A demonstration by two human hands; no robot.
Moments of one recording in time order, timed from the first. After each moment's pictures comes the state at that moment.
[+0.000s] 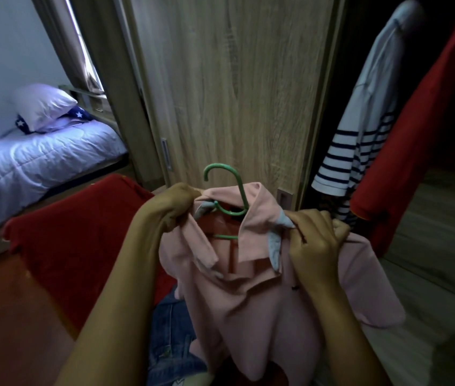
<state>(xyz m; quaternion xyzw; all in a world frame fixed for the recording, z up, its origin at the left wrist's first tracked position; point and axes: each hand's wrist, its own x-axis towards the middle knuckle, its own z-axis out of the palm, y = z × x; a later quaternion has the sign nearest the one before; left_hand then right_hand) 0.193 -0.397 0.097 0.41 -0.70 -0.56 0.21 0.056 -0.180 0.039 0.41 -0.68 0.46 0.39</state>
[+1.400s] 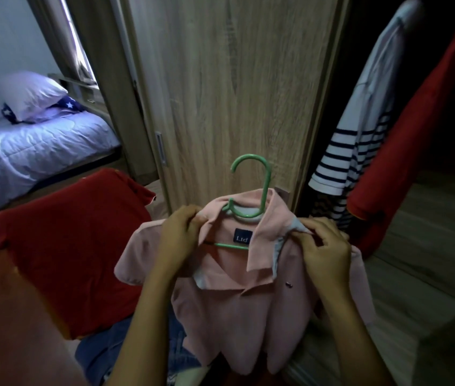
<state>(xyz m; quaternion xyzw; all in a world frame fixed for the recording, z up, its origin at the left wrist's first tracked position) 0.214 -0.343 0.046 0.30 -0.83 -0.29 0.37 0.038 -0.161 0.031 0.41 -0.69 0.56 0.18</state>
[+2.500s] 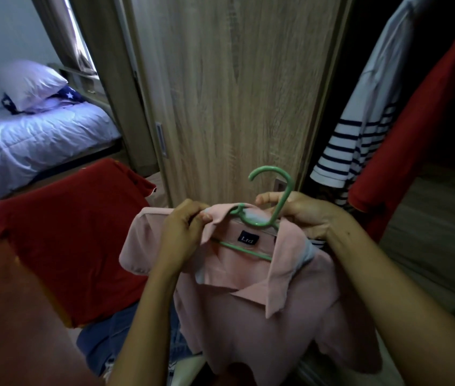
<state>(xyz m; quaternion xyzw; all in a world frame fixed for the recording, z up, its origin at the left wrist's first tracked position) 0.214 -0.331 0.037 0.26 -0.80 -0.34 0.42 0.001 -0.215 0.082 0.35 -0.50 0.50 -0.62</state>
